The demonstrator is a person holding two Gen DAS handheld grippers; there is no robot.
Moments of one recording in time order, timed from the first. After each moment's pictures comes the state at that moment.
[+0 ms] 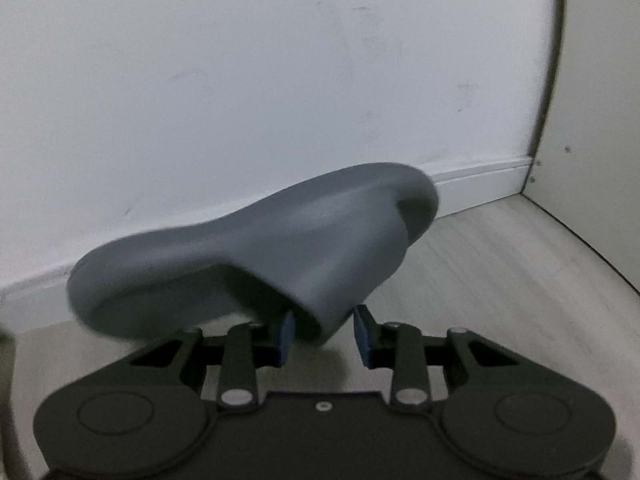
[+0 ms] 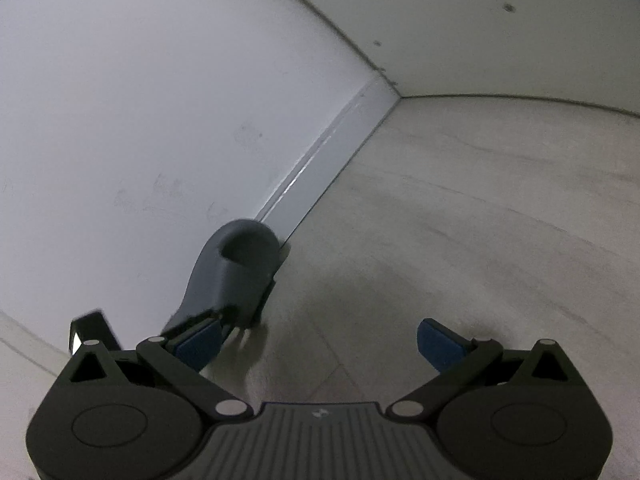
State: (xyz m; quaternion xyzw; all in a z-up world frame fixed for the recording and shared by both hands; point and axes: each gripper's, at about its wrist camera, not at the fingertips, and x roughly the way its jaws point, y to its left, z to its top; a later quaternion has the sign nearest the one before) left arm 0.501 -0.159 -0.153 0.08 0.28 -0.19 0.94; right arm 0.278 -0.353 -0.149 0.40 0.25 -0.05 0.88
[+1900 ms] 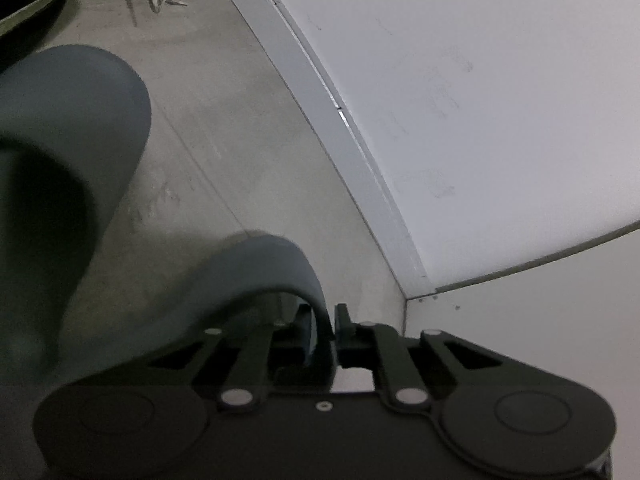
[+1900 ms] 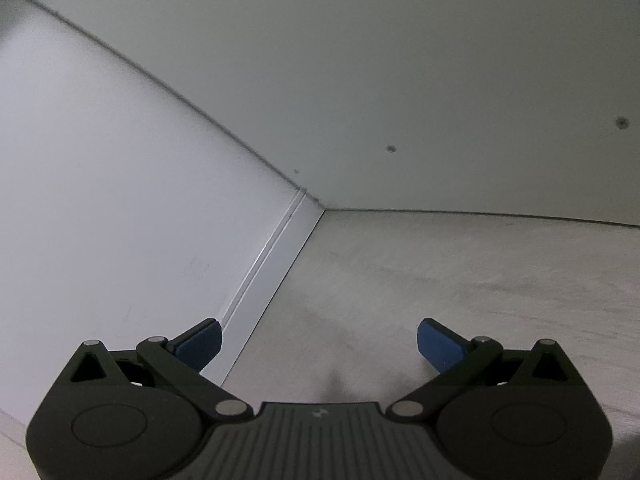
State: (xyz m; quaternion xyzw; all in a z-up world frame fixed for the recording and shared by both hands) left arm 0.267 -0.152 -0.163 -0.49 0.32 -0.06 0.81; right arm 0.202 -0.425 -0.105 0.46 0.18 -0.15 0.85
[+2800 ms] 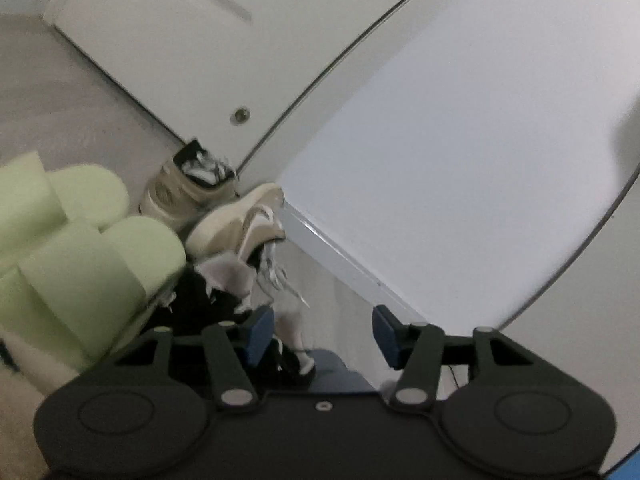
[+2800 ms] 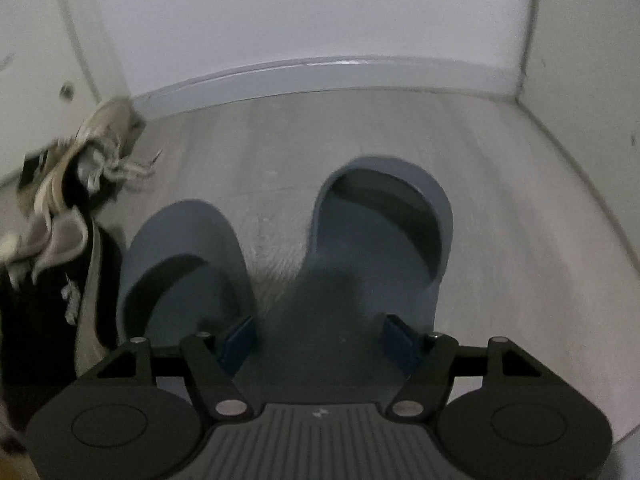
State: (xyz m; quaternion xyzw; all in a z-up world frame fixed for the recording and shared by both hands) left arm 0.100 0.096 -0.087 -0.33 0.18 -0.05 0.92; right arm 0.199 -0.211 -0.142 0.00 0.43 0.03 0.90
